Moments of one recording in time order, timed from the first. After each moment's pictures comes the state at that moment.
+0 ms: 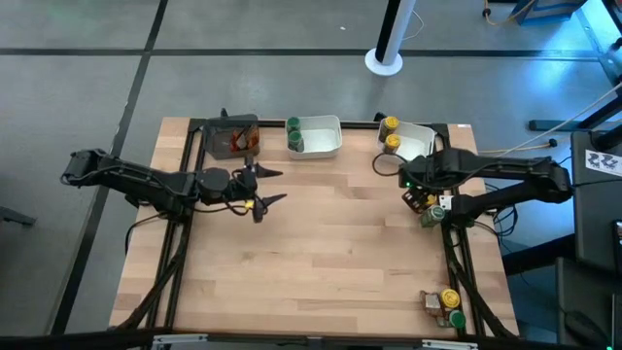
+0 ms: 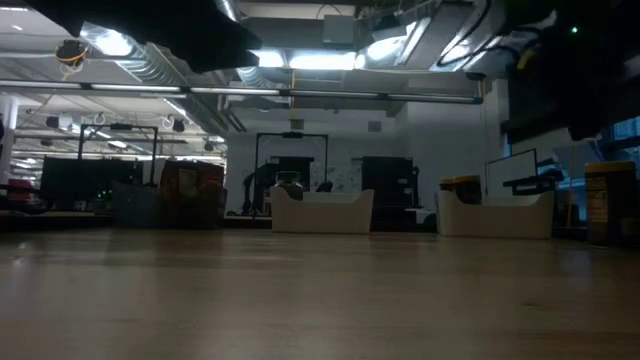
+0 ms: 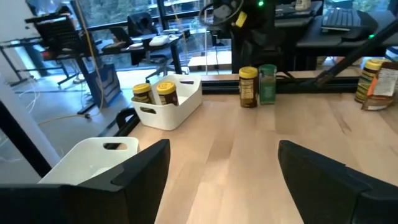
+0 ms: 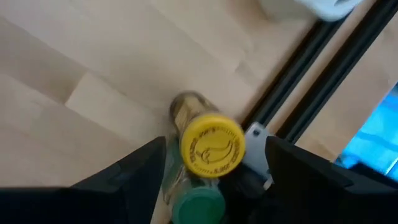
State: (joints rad) left arm -0.08 1.00 0.53 0.30 -0.37 0.08; right arm -0.11 1.13 1.02 -1.52 0.20 0.82
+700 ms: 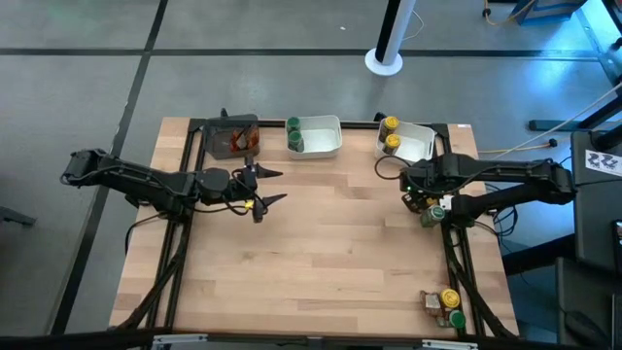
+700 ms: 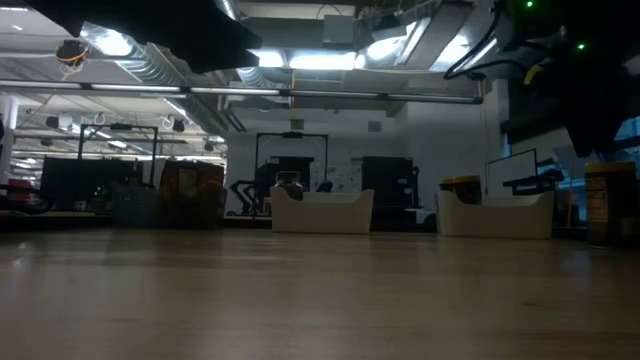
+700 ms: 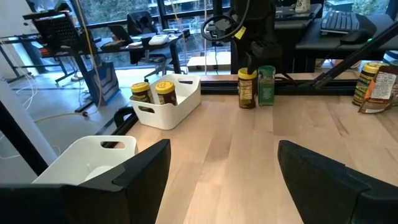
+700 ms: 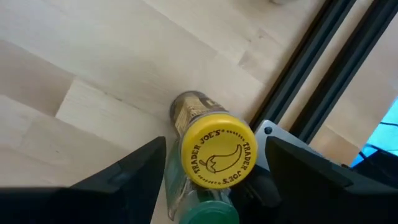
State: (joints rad) left arm -0.09 1.00 0.53 0.30 -0.37 0.06; right arm -0.11 1.09 0.90 -1.44 0.19 0.91
